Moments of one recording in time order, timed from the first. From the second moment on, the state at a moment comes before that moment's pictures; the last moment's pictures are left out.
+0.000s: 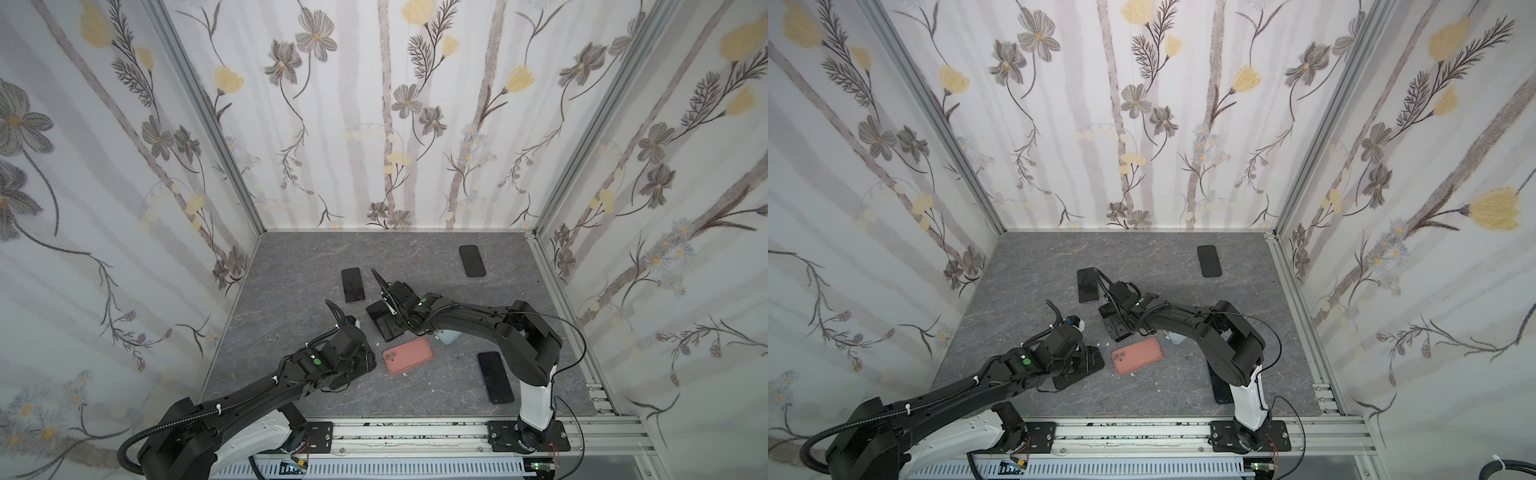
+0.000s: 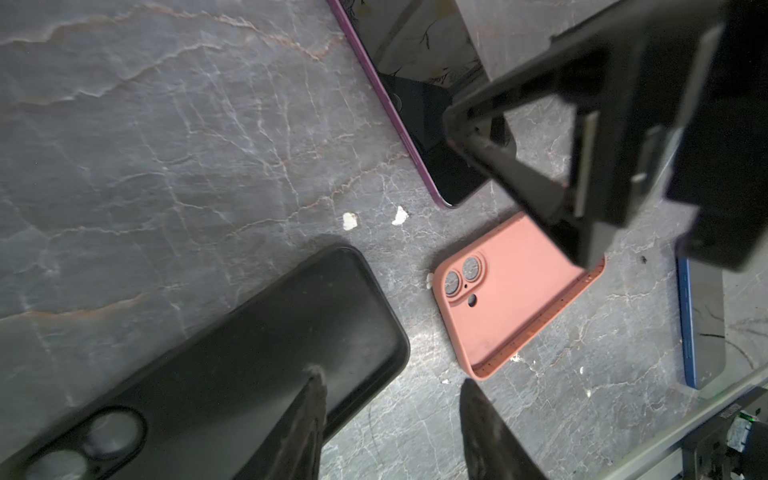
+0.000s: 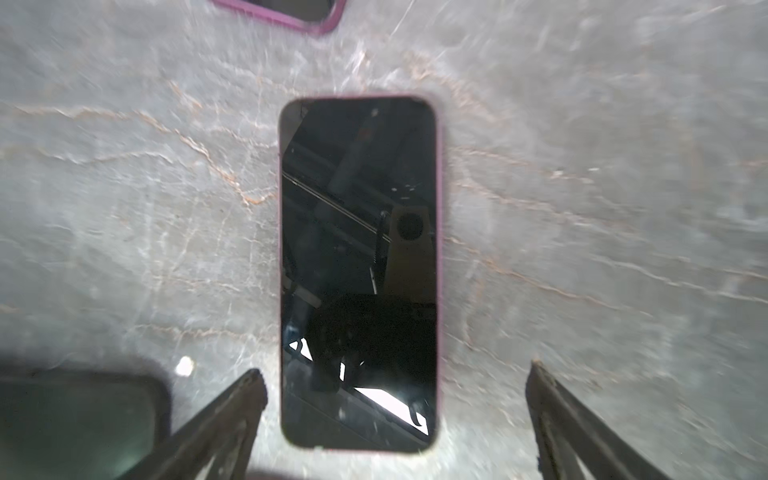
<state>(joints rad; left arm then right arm) -0.82 1.04 0.48 -0.39 -0.02 -0.81 0.89 1.92 1.31 -0.44 0.11 0.32</state>
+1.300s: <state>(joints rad) -0.90 1.39 0.61 -0.26 -0.03 -0.71 0.77 1.29 0.86 -0.48 0.35 0.38</state>
